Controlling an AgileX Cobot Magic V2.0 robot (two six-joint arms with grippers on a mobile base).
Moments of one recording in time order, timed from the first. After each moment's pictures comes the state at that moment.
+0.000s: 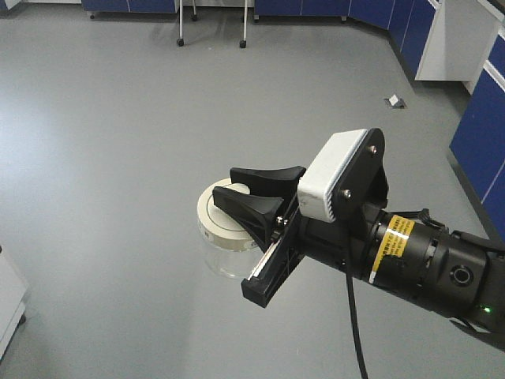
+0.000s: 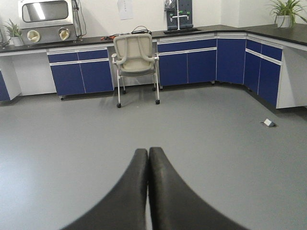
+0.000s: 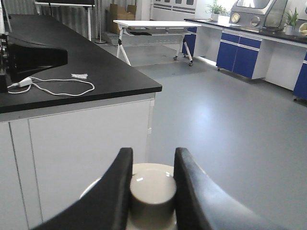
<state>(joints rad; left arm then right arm) -0.02 0.74 -0.35 0.09 -0.27 -0.01 0.64 1.29 -0.68 -0.70 -0.58 0.49</state>
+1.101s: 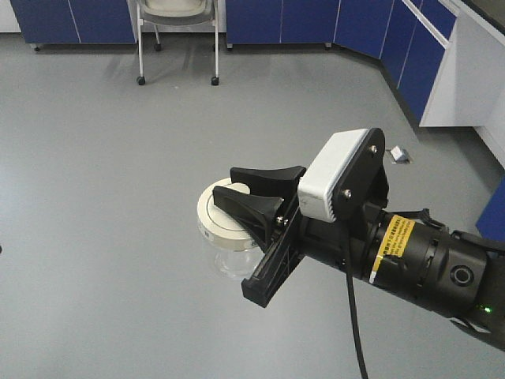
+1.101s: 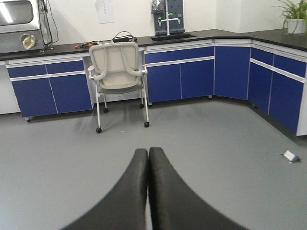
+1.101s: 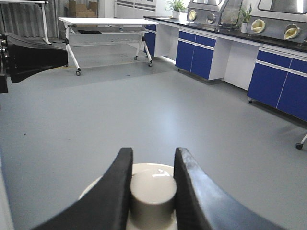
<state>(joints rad) -0.02 0.74 -0.35 0.09 -0.27 -0.01 0.64 1.29 -0.68 -0.70 -0.58 0.49</state>
